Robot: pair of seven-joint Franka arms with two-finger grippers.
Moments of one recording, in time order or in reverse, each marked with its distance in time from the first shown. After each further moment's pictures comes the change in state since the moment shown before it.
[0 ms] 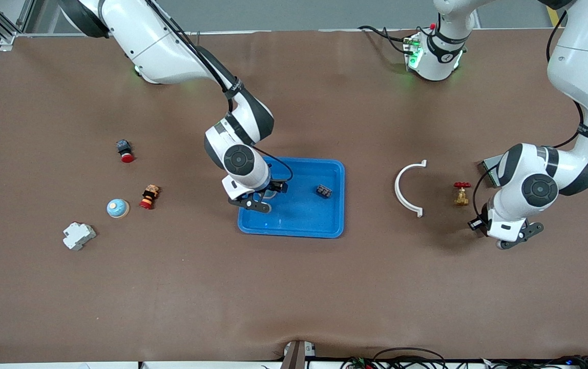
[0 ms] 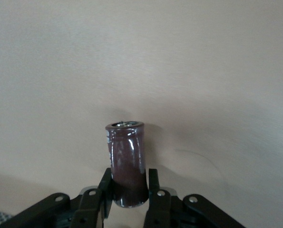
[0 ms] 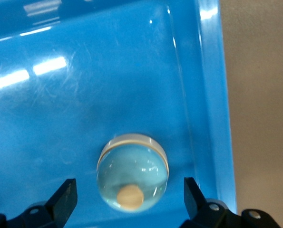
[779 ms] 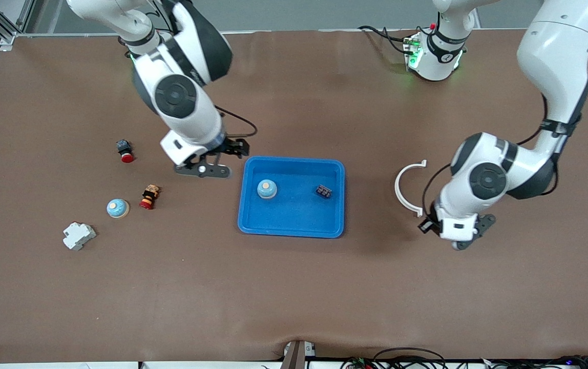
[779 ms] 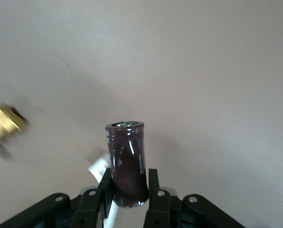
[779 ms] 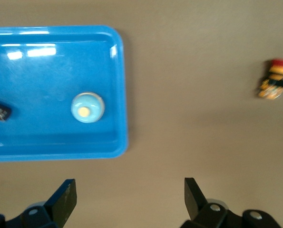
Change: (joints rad) left arm -0.157 -0.011 -0.202 0.141 -0.080 -0.159 -0.472; right arm -0.128 -0.488 -0.018 -0.104 -0.004 -0.417 -0.325
